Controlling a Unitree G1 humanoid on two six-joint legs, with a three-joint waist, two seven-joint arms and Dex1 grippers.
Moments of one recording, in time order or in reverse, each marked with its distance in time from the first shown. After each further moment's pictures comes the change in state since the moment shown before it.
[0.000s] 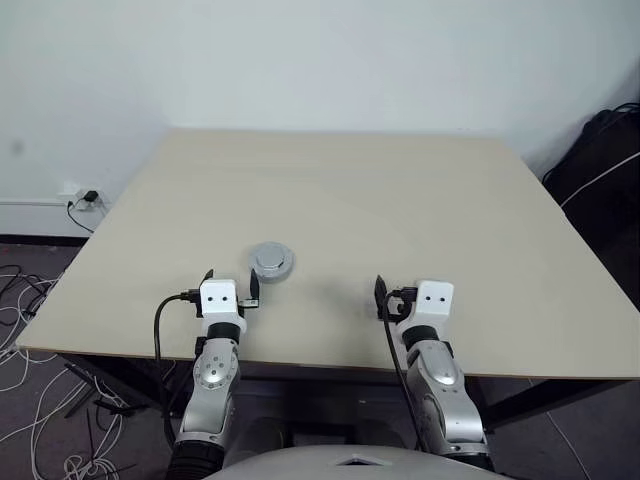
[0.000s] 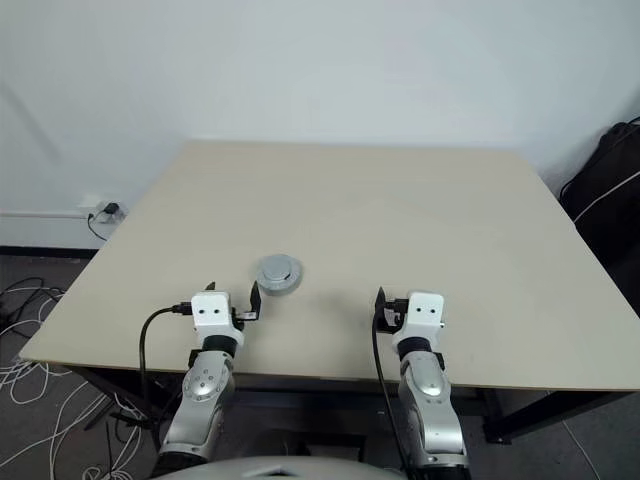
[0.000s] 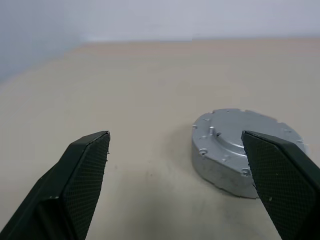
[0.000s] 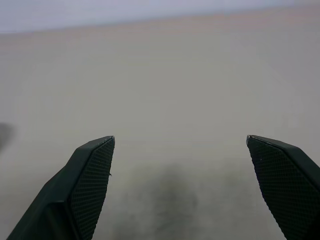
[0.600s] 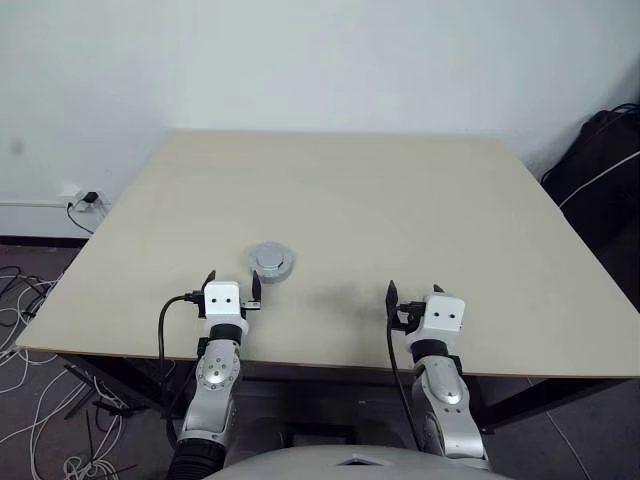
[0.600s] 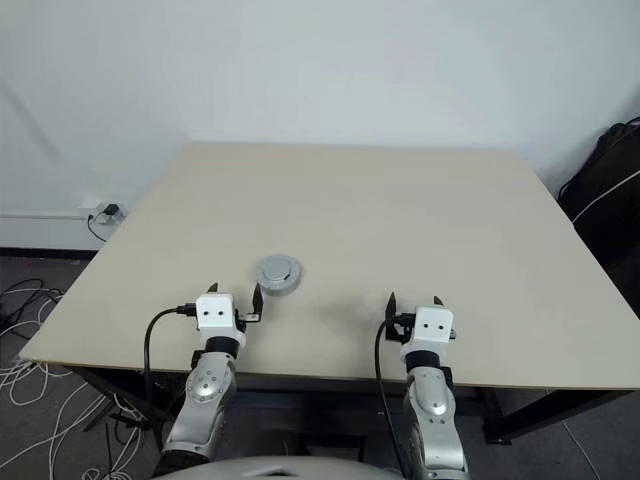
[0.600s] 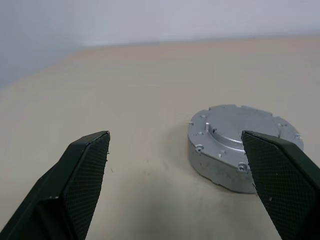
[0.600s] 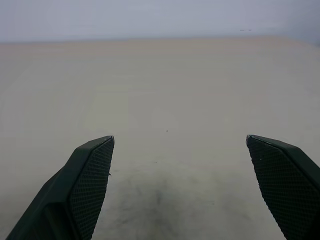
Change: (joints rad) left arm -0.012 -0.012 0.001 0.064 0.027 -0.032 0.022; right arm 0.055 0.004 -0.020 0.065 -0.037 -0.180 -0.022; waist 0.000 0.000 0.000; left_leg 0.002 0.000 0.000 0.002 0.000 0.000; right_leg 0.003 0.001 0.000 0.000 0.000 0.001
